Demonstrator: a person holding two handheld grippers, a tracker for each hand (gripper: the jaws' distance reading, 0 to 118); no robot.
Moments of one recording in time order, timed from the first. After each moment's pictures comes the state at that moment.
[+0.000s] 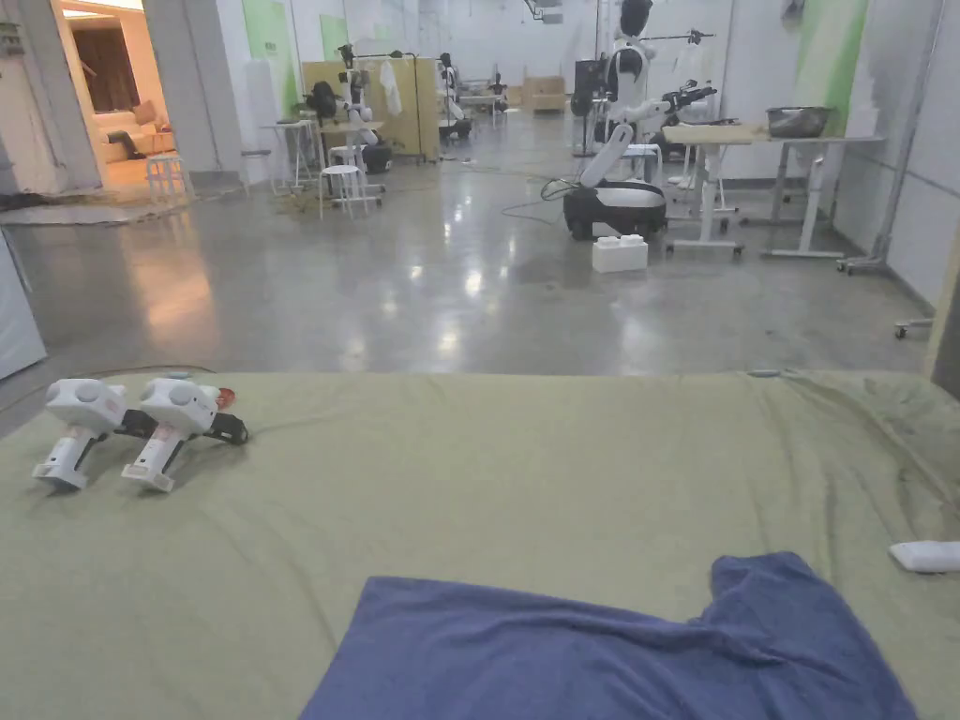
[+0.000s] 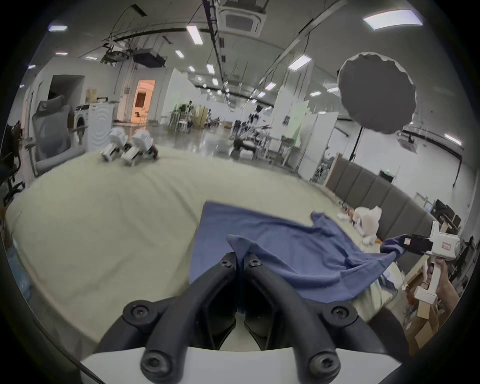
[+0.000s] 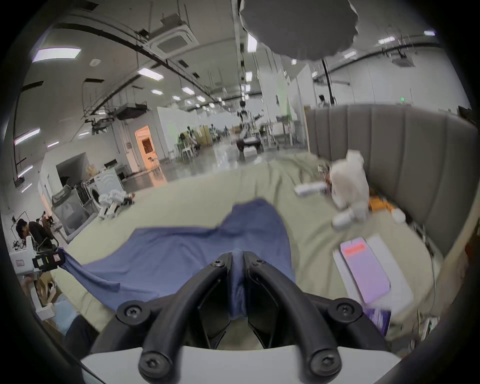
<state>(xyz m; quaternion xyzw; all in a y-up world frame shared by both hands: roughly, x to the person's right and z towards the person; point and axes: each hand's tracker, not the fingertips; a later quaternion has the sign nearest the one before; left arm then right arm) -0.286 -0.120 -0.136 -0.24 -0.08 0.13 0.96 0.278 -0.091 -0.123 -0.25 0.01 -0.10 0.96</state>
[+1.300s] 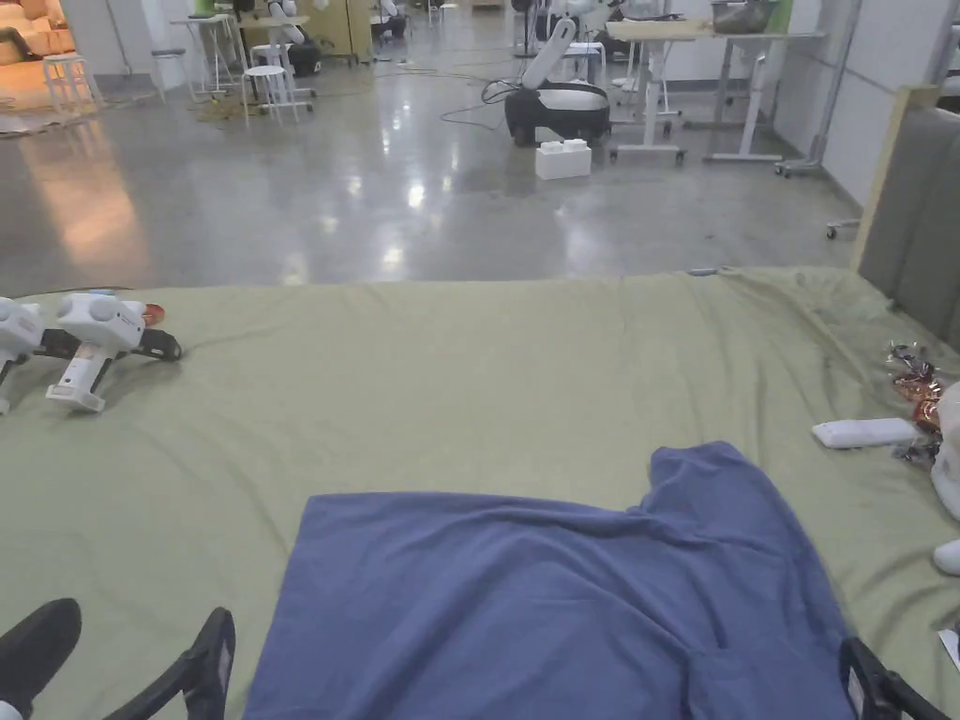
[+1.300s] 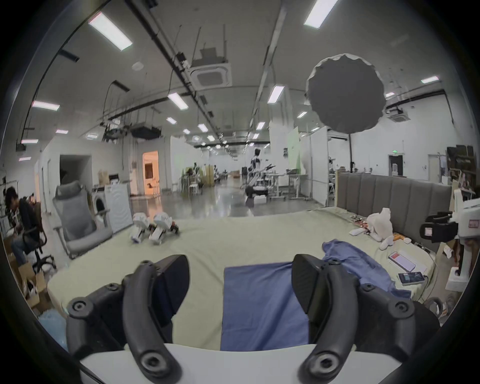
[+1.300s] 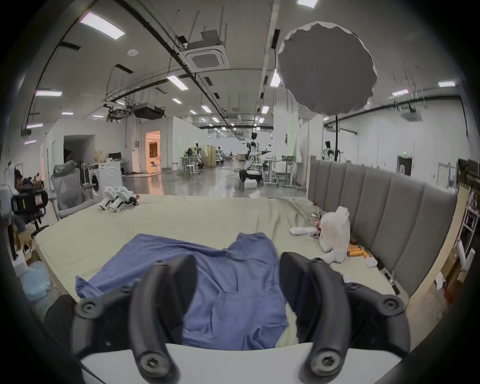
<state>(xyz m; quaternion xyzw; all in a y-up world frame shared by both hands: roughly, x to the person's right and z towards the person) -0.225 -0.011 -0.064 -0.06 -0.04 -0.04 1.00 0.209 -0.030 -0.054 -0.12 0.00 0.03 0.99</state>
